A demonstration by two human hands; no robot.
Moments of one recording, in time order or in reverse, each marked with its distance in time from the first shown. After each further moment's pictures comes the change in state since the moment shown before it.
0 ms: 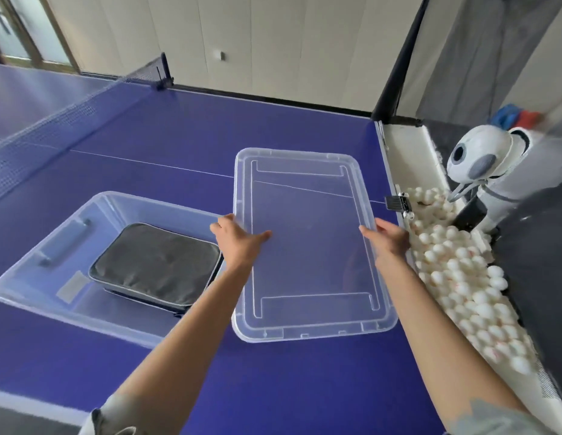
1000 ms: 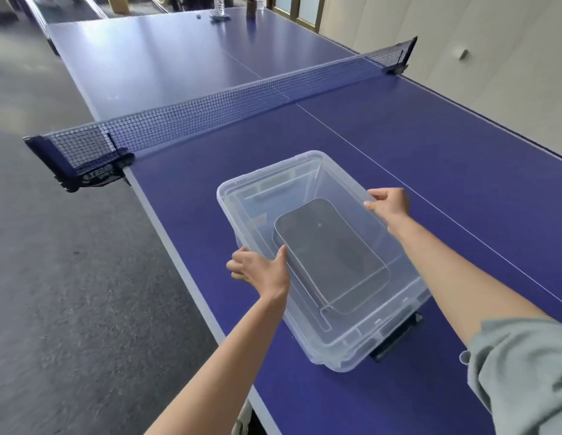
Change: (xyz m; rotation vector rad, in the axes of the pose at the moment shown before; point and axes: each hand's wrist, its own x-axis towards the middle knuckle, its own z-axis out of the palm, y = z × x) left_hand 0.028 -0.146 -0.185 -0.267 0.825 -0.550; right_hand -0.138 -0.054 0.386 -0.484 -0.859 -0.463
